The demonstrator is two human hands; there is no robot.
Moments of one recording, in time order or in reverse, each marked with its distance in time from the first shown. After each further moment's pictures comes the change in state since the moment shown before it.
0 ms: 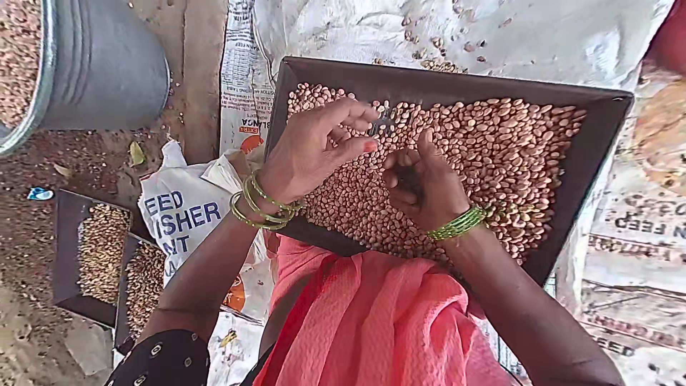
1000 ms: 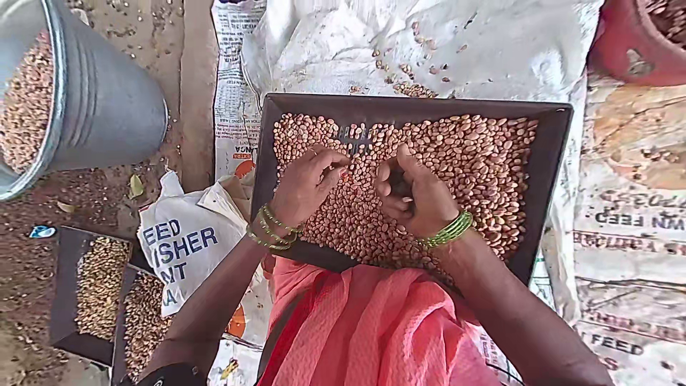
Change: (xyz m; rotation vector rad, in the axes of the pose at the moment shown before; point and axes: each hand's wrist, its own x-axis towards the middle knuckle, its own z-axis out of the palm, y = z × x) left_hand -0.009 -0.009 0.033 0.177 0.000 -0.065; right_hand -0.008 -0.014 -0.005 0.062 -0.021 -0.037
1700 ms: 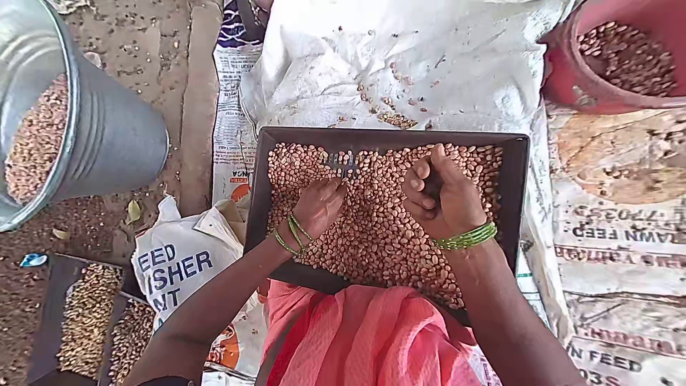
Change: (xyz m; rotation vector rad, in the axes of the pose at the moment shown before) left_hand 0.031 -0.016 0.045 0.548 -0.295 0.079; right_hand -0.004 -0.035 -0.028 0.133 0.158 -0.244
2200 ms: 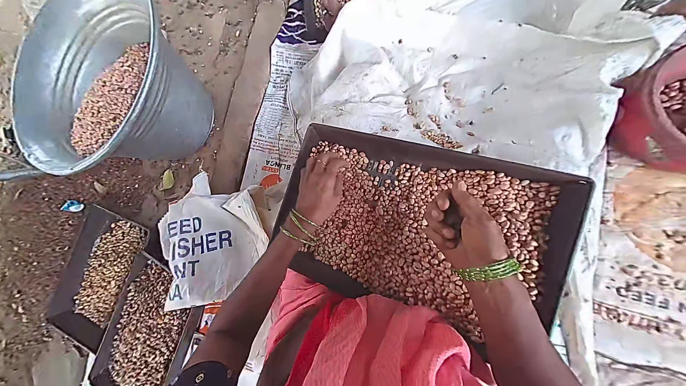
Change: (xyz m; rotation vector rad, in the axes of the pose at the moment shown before) left_hand -0.030 -0.034 -0.020 -0.290 0.354 -0.375; right_hand -0.002 0.019 0.014 -0.162 0.128 0.133
